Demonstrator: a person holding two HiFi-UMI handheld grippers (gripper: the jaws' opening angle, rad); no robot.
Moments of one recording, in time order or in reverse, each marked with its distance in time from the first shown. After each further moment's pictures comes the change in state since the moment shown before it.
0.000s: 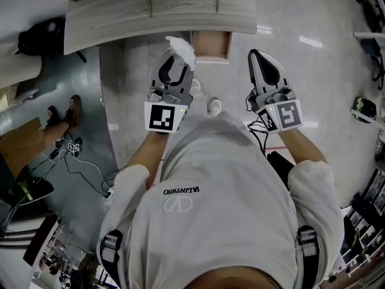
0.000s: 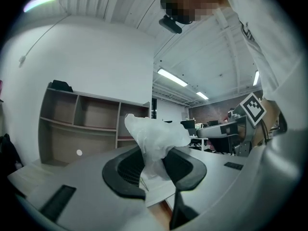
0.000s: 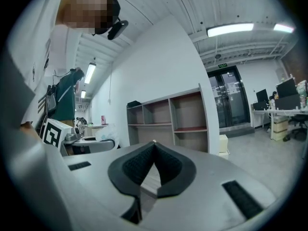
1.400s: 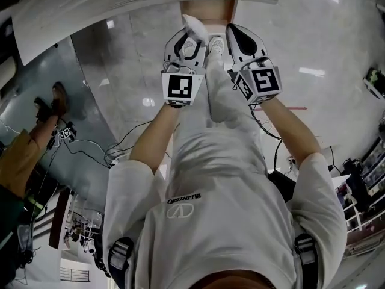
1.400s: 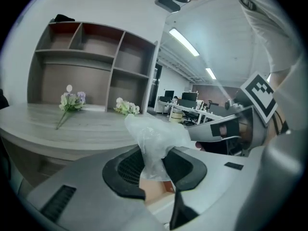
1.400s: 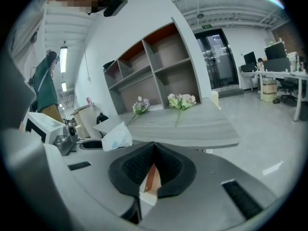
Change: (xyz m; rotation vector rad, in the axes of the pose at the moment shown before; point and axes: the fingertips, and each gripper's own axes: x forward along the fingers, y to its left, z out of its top) left arm 0.101 -0.015 -0.318 -0.104 0.369 -0.027; right arm 0.097 -0.077 -0.297 0.204 0.332 -0.078
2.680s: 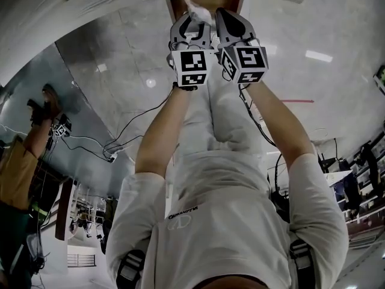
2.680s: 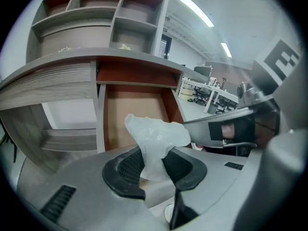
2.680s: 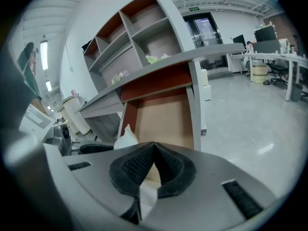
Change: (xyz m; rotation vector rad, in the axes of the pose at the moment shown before) left arm 0.096 0.020 -0.163 -0.049 0.311 0.108; right arm 0.096 -0.058 -0.135 0.111 0.159 -0.094
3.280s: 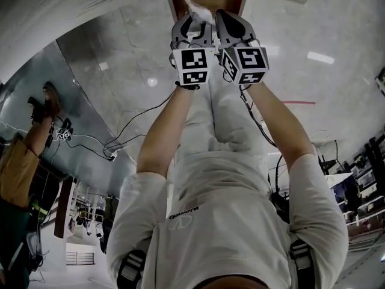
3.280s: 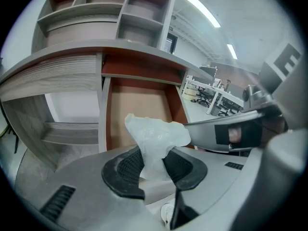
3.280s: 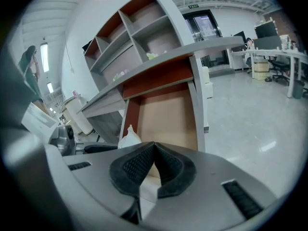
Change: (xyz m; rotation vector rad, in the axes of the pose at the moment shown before) left arm 0.004 0.006 -0.009 -0.056 0.024 0.019; right arm 0.004 0.006 -0.008 0.011 0.016 0.027
